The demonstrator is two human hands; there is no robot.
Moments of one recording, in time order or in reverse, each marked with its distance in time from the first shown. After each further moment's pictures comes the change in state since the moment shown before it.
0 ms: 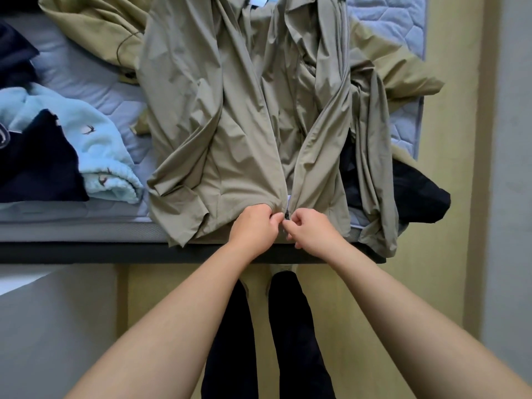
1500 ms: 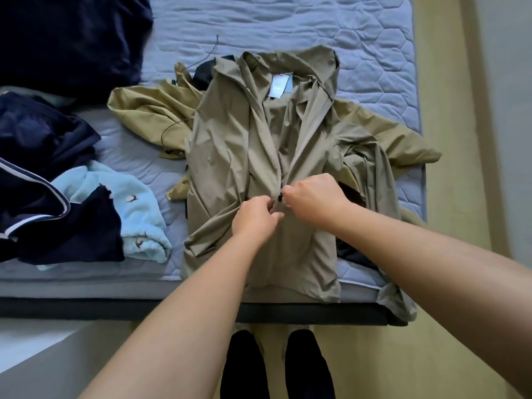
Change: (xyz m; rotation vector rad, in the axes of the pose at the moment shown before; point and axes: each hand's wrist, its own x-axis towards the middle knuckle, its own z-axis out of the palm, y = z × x) left_hand 0.059 0.044 -0.113 0.042 0.145 -0.046; right_hand 0.057 -0.126 -0.103 -1.127 0.380 -0.708
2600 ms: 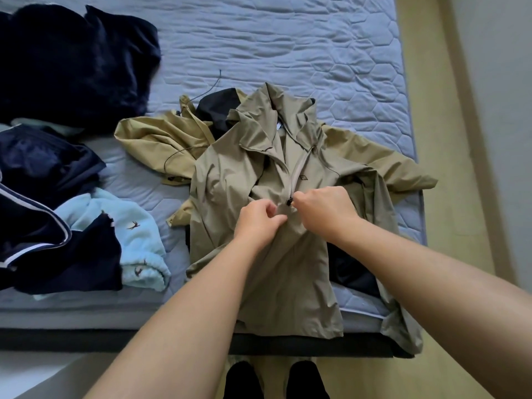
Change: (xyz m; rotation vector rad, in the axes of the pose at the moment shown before) left_hand 0.027 0.016 -0.023 -0.223 0.085 0.094; right_hand 0.008 0.025 -0.011 0.012 0.069 0.174
